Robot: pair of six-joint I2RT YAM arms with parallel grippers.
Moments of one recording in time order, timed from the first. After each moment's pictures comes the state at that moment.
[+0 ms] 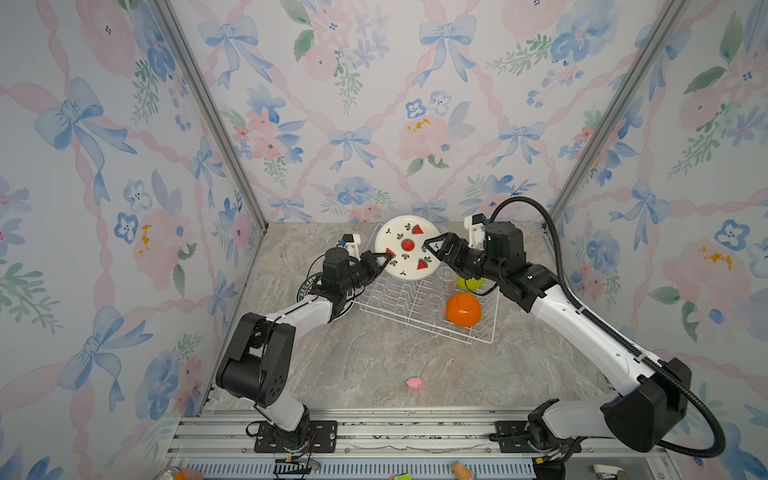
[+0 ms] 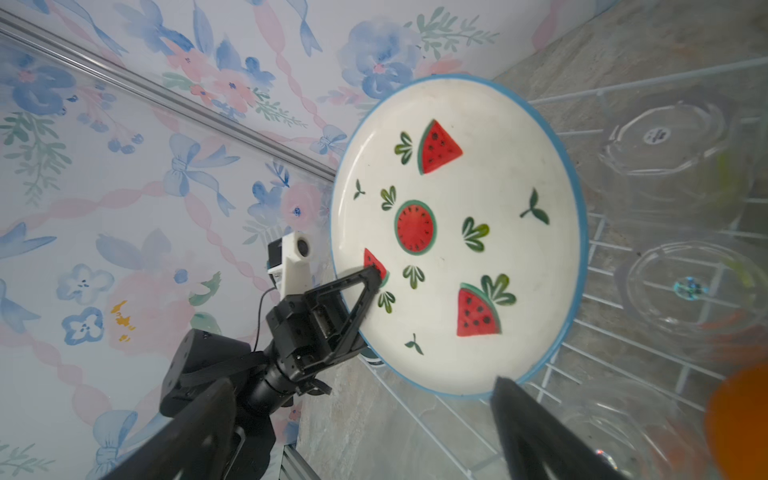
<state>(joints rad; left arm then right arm) -0.33 1.62 0.87 0.53 0.49 -1.10 0.52 1.38 1.31 -0.31 -0.26 0.88</state>
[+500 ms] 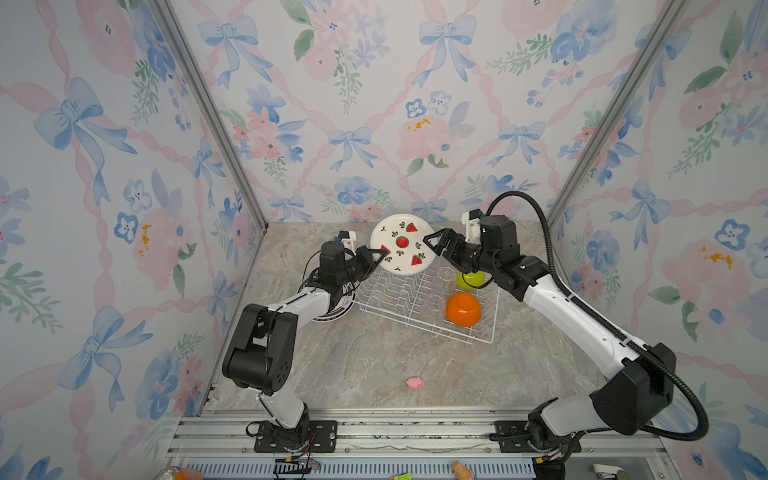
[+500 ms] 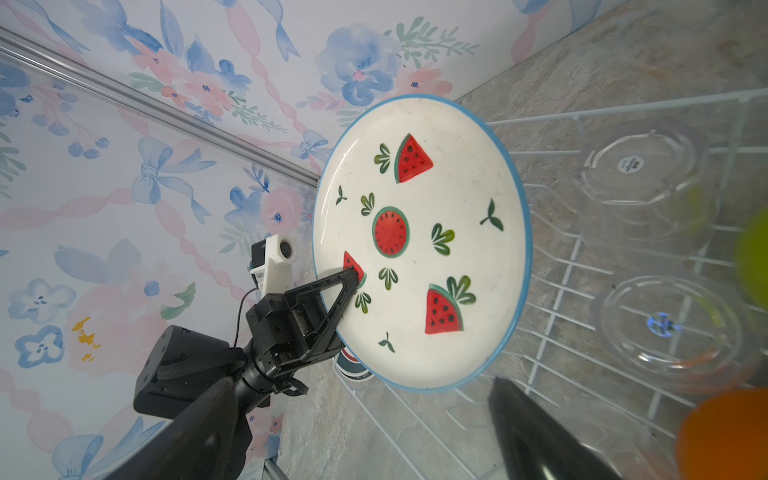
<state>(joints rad) -0.26 1.68 0.95 0.50 0.55 -1.11 0.48 1.48 1.36 -0.34 -0.27 0.85</state>
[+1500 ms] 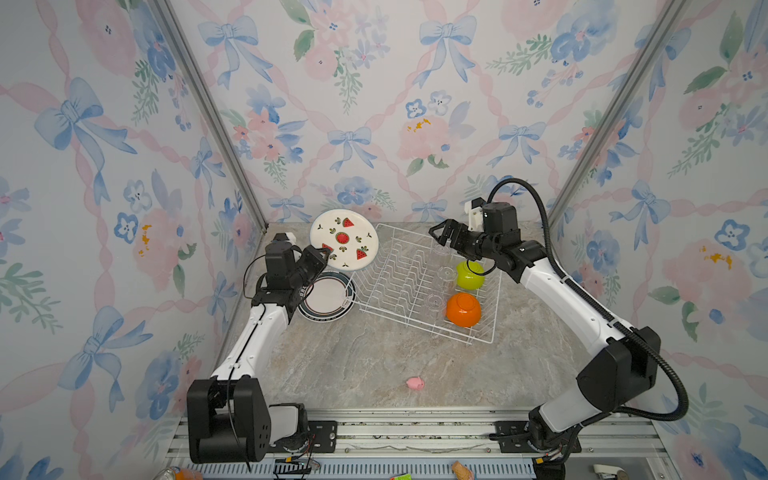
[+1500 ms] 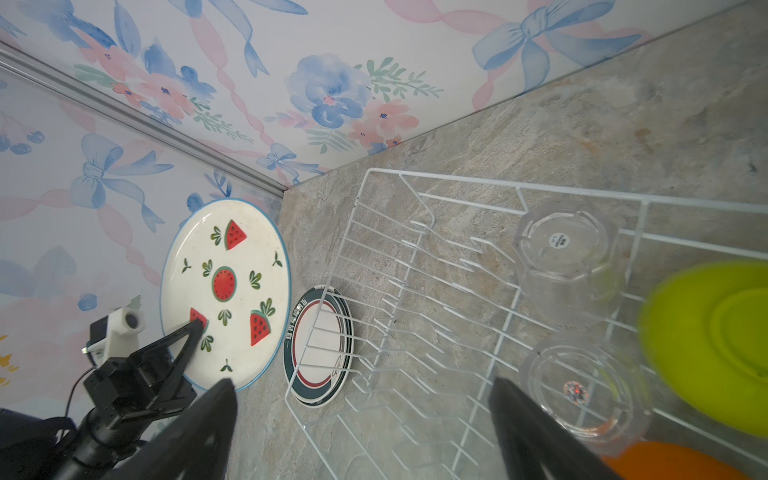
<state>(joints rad) 0.05 1.20 0.88 -0.04 0.34 -0.89 0.40 1.59 1.50 -0.42 -0.26 0.68</state>
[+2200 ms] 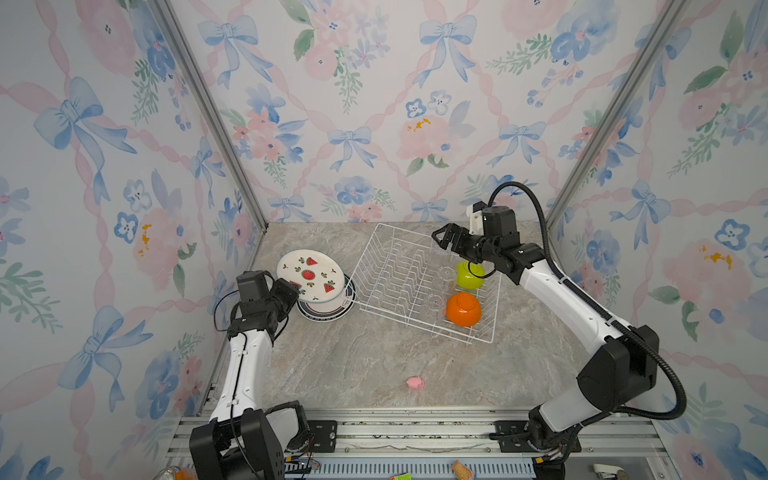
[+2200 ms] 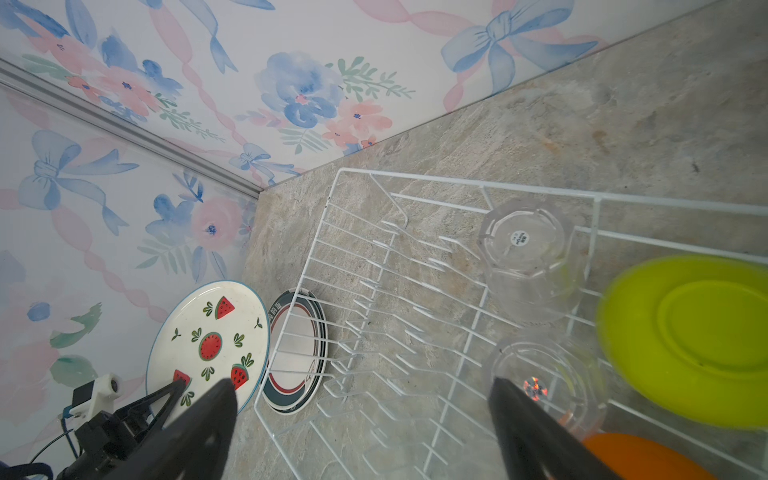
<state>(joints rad) 0.27 1.10 0.74 -0.30 0.33 -0.82 0.39 1.58 1.45 -0.41 -0.23 0.66</state>
